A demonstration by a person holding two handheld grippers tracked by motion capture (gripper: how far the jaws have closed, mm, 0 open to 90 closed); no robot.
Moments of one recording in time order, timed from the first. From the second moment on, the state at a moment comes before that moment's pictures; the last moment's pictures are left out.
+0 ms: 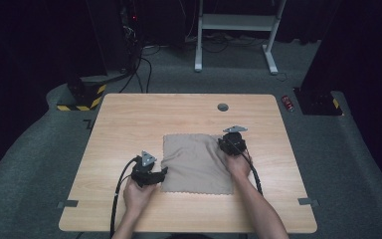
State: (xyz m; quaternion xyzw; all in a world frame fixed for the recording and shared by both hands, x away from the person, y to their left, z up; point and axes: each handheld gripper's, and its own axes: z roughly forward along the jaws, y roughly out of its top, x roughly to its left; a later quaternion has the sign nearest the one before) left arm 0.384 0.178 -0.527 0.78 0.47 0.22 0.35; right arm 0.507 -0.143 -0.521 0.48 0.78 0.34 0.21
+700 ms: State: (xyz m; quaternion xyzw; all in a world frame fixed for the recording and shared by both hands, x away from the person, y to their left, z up) left arm 0.385 0.177 -0.527 0.78 0.47 0.21 0.35; right arm 0.520 -0.161 -0.516 0.49 0.78 0.32 0.21
